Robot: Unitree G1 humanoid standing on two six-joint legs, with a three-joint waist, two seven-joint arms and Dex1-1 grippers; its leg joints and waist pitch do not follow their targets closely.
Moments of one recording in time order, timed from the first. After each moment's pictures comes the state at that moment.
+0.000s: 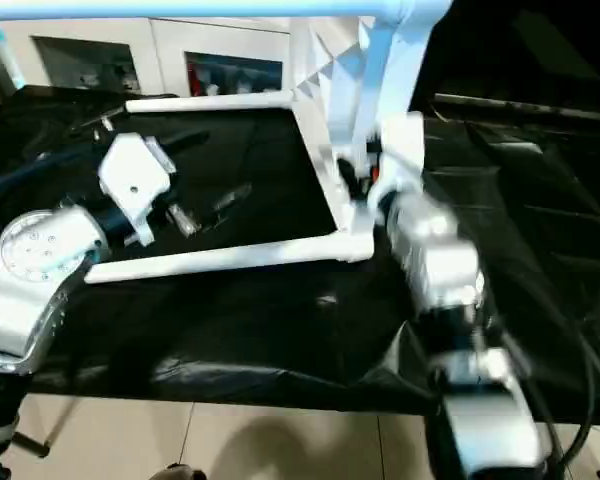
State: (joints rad) left arm -0.48 0.45 -0.13 -0.16 -0.08 0.17 -0.58; right arm -0.69 -0.21 -0.03 0.44 0.17 0.29 0.16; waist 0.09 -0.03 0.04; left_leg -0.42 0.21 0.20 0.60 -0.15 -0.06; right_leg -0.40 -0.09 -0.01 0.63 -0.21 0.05
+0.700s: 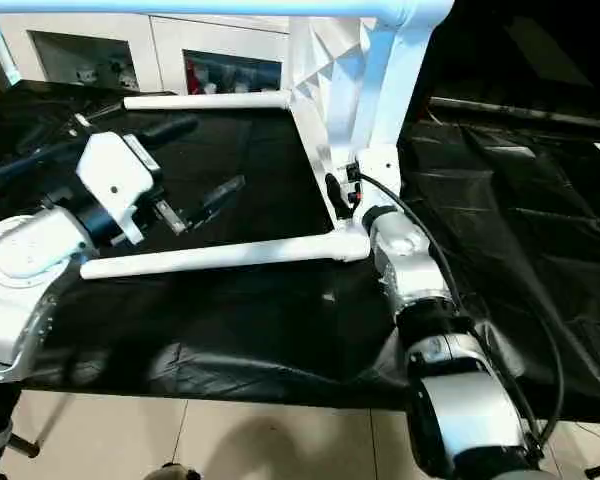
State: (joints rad) left arm -0.45 0.46 -0.09 -0.25 -0.09 0.14 -0.58; right arm -0.81 -0.18 -0.02 0.89 0.07 -0.05 0.16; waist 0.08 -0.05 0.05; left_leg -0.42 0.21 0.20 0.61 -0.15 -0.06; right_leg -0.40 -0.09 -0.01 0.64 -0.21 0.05
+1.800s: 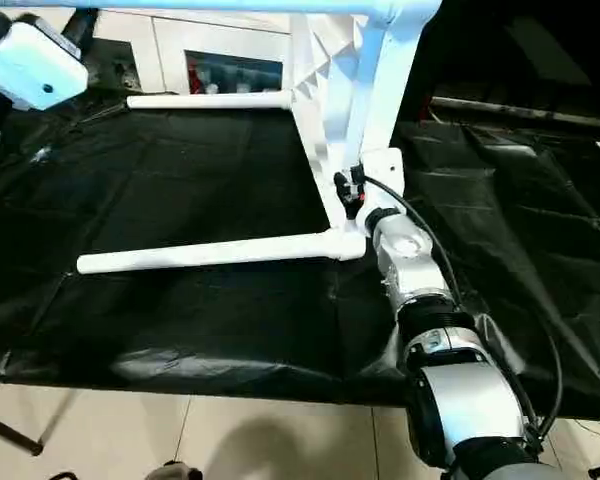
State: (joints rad) left arm -0.73 0.70 0.00 0.09 0.53 -0.17 -0.09; right arm -0.83 -0.19 -0.04 0.99 0.07 -0.14 0.20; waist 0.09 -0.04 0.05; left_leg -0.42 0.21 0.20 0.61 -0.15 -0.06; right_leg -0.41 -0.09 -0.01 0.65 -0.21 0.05
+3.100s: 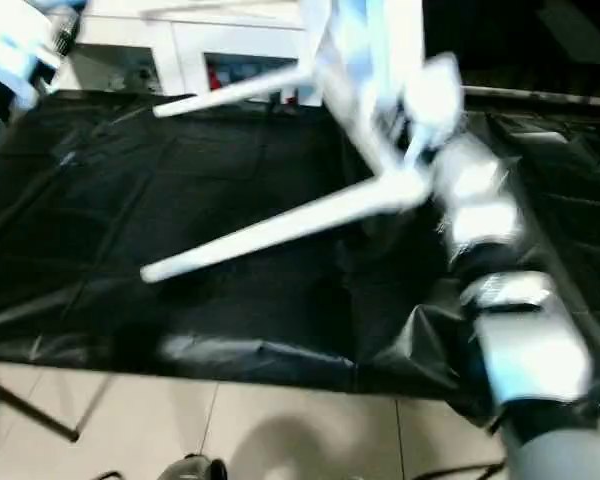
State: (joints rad) left arm -0.77 0.46 0.18 0.10 0.19 0.06 -0.27; right arm -1.08 -0.45 -0.03 0.95 -0.02 -0.15 0.35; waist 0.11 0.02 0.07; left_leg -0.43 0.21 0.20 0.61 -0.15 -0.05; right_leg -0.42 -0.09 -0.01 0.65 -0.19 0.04
